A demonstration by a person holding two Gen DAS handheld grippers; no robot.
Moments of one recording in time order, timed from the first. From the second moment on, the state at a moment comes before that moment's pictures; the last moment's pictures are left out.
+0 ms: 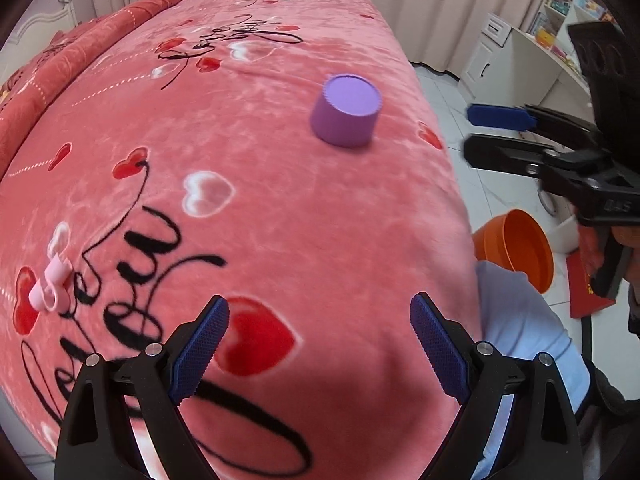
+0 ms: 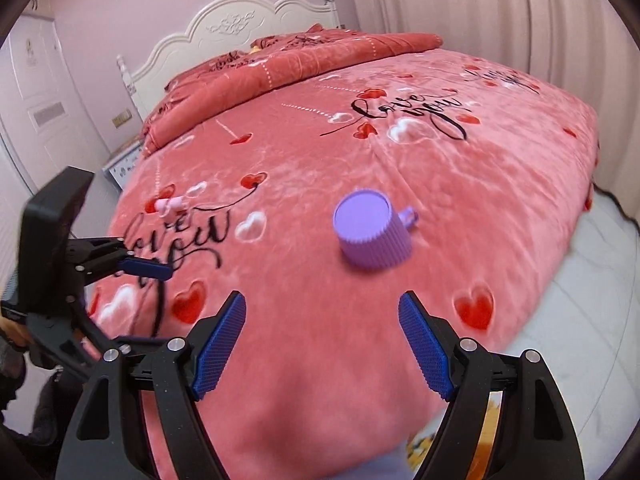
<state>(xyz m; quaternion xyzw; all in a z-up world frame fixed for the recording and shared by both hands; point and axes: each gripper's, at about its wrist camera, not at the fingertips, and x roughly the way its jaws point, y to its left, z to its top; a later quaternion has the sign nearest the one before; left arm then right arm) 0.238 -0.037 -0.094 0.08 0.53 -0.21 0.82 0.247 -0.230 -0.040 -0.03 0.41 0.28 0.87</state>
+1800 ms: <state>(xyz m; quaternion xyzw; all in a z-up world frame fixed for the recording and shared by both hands) 0.319 0.194 -0.133 0.00 0.53 -0.08 0.85 0.288 -0.030 -0.056 -0.08 0.39 0.42 0.82</state>
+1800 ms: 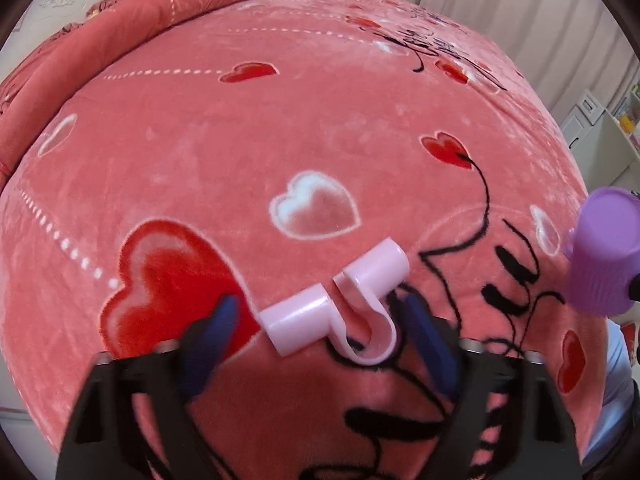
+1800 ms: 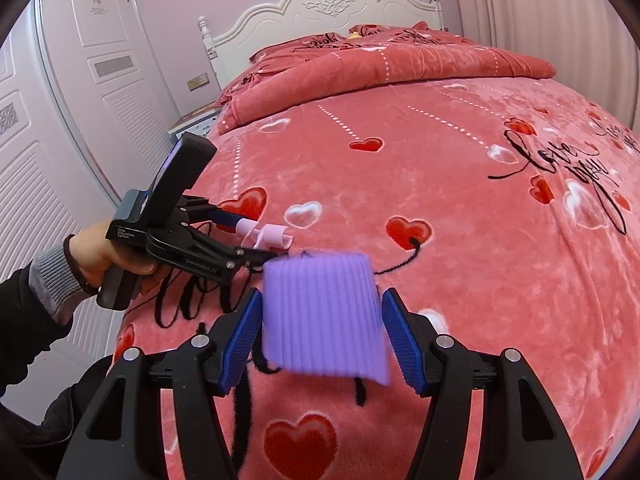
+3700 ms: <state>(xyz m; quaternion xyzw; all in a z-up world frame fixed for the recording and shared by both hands) 0.186 0.071 -0.053 0.01 0.49 -0.15 0.86 0.178 -0.162 -0.040 -0.04 0.41 0.38 0.83</state>
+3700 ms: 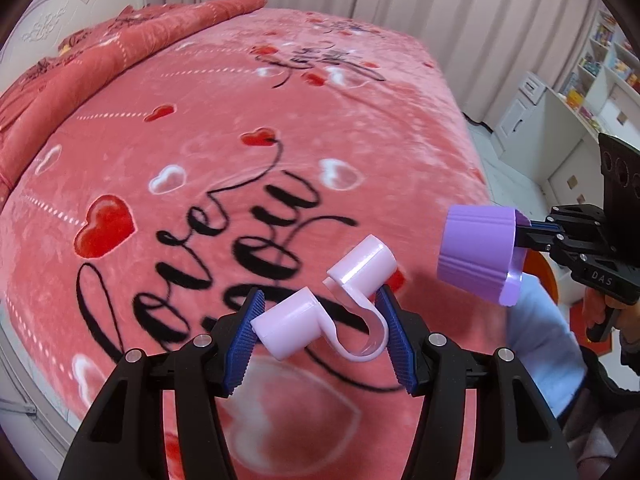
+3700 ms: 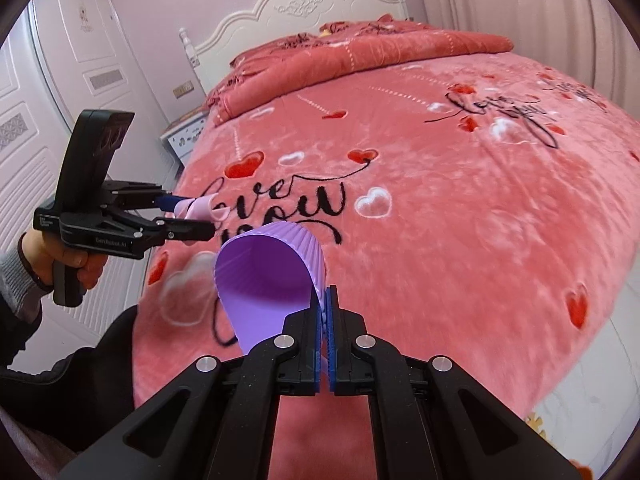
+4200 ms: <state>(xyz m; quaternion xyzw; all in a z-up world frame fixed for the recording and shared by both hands) 0.142 -0.034 -0.026 0.06 0.47 -0.21 0.86 0.095 -0.267 -0.012 0.01 0.39 0.33 0.86</state>
